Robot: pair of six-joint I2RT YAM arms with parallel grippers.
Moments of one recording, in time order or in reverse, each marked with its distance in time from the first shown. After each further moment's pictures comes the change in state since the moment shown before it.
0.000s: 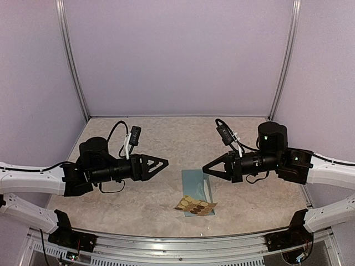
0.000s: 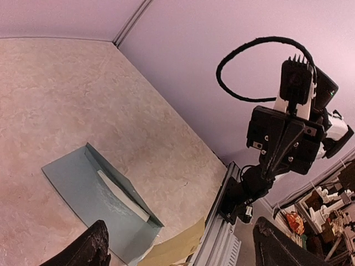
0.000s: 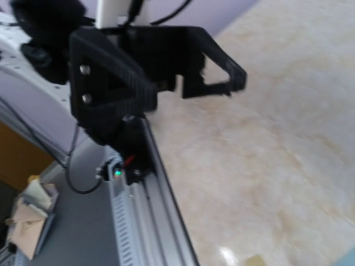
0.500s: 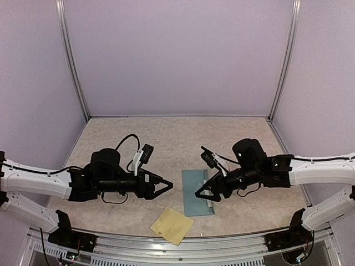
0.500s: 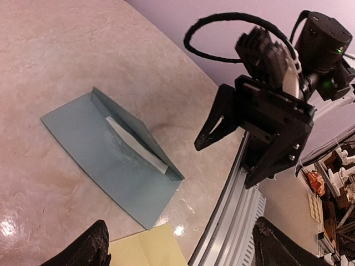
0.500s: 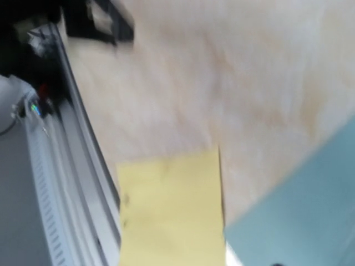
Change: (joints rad) left arm -0.067 0.062 -0.023 -0.073 0.048 0.122; right arm 0.037 0.175 -0.026 -0.103 0.105 -0.089
